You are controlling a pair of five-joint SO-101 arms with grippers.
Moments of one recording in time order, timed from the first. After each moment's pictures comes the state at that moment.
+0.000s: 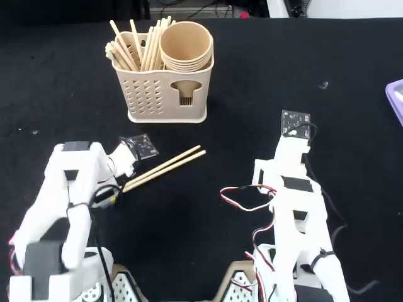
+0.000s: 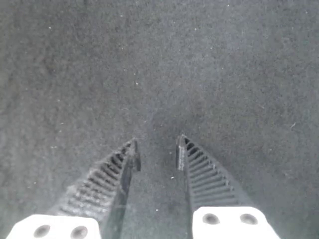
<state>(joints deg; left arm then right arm) -8.1 -18.7 48.7 64.7 -63.8 9.5 -35.4 71.7 33.0 -0.6</state>
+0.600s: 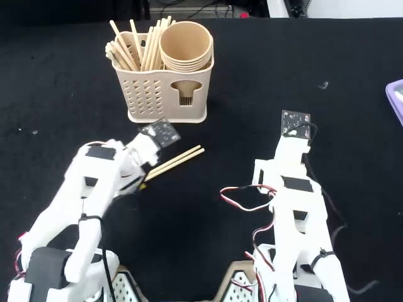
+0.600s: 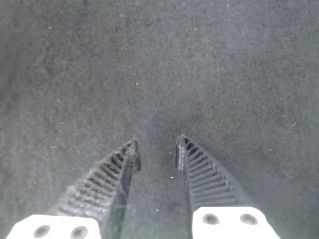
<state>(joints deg) 4.8 -20.7 50.7 46.9 -46.7 9.5 -35.4 71.7 33.0 -0.6</state>
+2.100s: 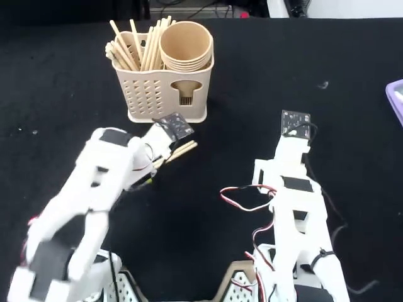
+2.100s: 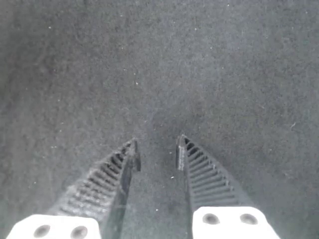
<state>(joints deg) 9.4 -22.8 38.8 67.8 -41.1 9.5 -35.4 71.7 33.0 -0.6</state>
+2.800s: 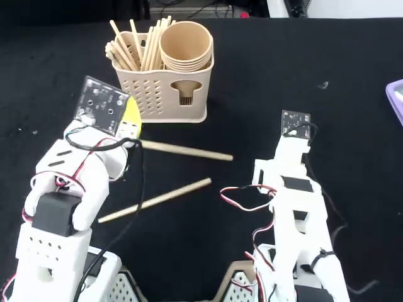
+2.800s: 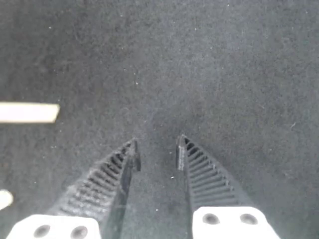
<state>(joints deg) 9.0 -61.8 36.9 50.8 -12.3 9.5 -35.4 71.7 33.0 -0.6</state>
